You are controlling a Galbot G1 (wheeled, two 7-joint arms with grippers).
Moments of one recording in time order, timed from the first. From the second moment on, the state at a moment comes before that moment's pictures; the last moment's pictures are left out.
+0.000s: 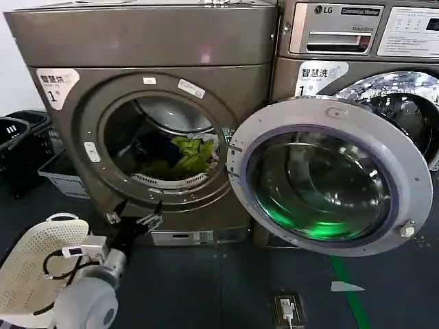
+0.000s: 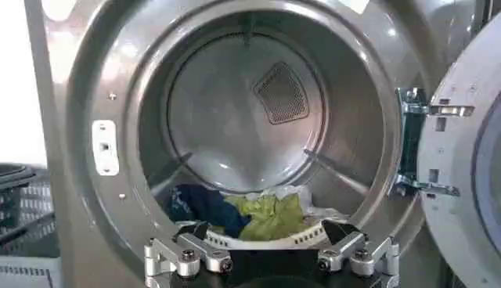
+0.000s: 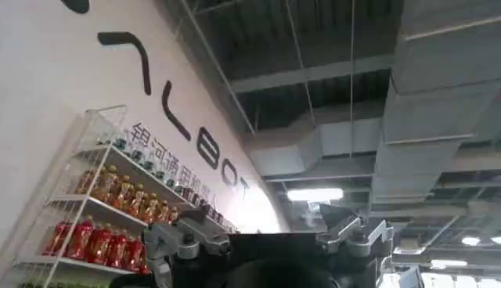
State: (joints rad) left arm 1.23 -1.17 -0.48 -2.23 -0.42 0.54 -0.25; right arm -1.93 1.00 2.47 1.82 0.87 -0.15 0.03
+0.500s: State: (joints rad) left arm 1.21 -1.17 -0.47 -2.21 -0.41 0.54 -0.25; right arm -1.93 1.00 2.47 1.83 0.88 -0.15 0.02
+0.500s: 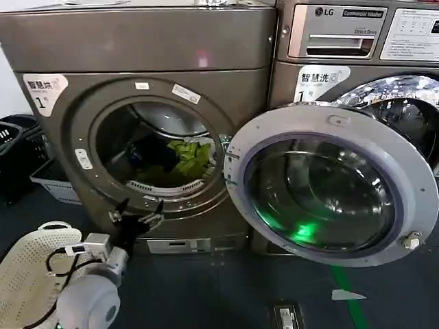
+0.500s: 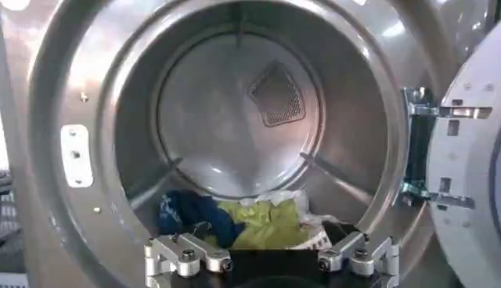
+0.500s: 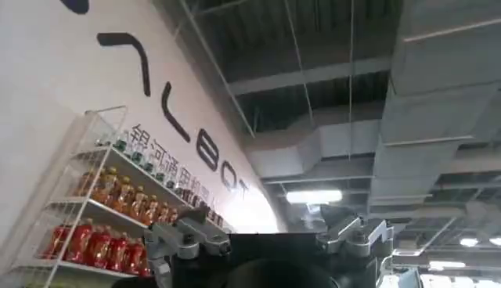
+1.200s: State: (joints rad) left arm 1.20 -1.17 -0.47 -2.21 -0.41 0.54 -0.25; right arm -1.94 1.00 2.48 1.83 0.89 -0.15 0.01
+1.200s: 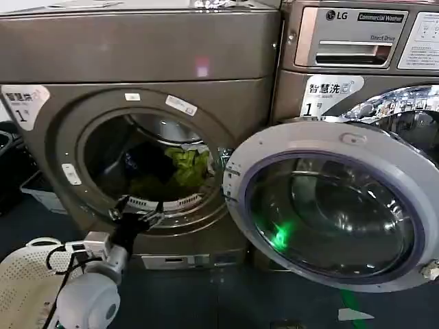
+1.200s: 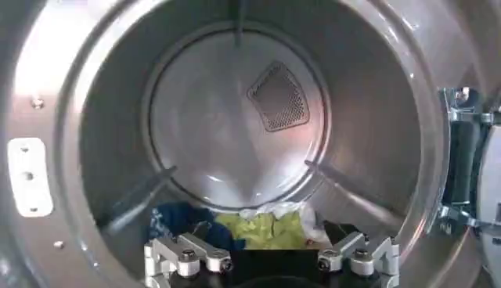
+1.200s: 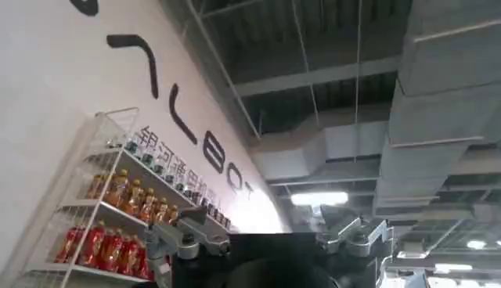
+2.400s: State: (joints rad) left arm 1.19 -1.18 -0.47 -2.20 -0.41 0.54 -0.25; right arm -1.94 0.99 2.49 1.82 0.88 -0.14 0.01
